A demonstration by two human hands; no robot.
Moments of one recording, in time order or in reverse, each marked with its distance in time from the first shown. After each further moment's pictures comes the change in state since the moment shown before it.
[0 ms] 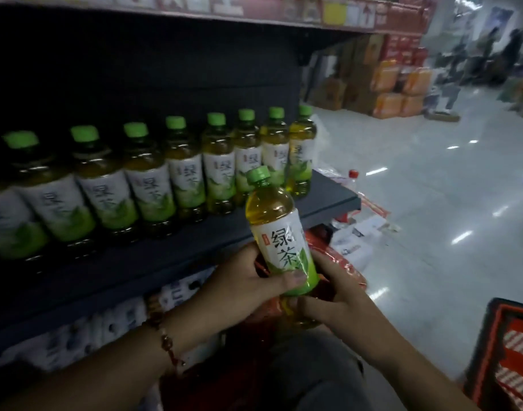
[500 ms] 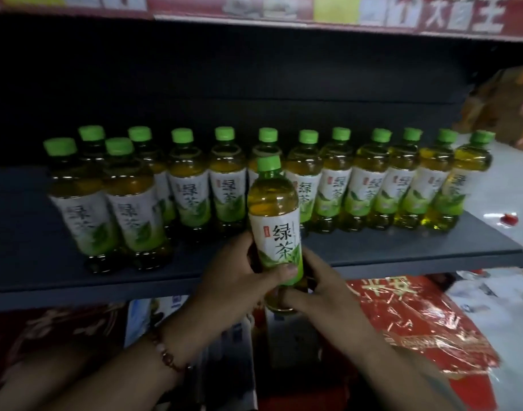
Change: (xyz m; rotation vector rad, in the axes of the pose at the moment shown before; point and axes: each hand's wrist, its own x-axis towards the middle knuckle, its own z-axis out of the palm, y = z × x) left_hand -0.097 -0.026 -0.148 0.114 0.550 -0.016; right_hand 0.081 -0.022 0.184 -0.038 -0.315 -0.177
